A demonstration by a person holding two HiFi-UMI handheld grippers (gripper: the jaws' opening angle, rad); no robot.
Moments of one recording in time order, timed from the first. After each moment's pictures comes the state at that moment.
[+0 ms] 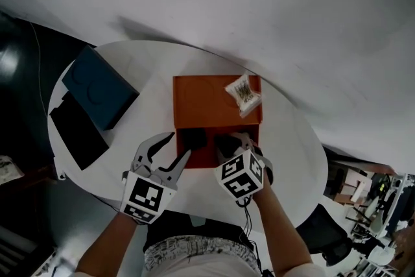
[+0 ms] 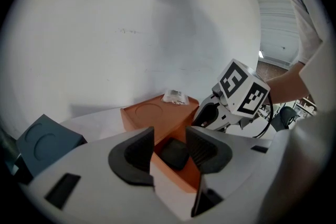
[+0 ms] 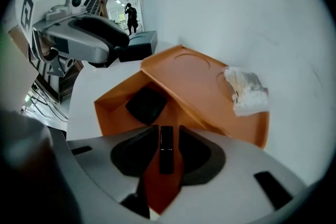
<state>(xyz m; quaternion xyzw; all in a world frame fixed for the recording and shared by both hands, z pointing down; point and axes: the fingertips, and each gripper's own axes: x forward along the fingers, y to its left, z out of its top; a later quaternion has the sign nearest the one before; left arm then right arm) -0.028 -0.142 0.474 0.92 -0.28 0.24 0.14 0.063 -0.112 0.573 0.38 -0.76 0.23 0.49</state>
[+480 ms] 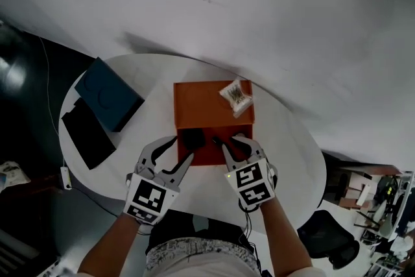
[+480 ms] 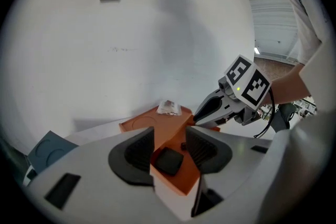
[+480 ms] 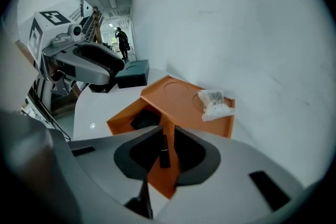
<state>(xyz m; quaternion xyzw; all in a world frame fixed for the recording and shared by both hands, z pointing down) -0.018 -0.122 0.431 0.93 -0.29 0.22 0.10 0.081 -0.106 0.506 0.46 -0.78 0.20 0.38</state>
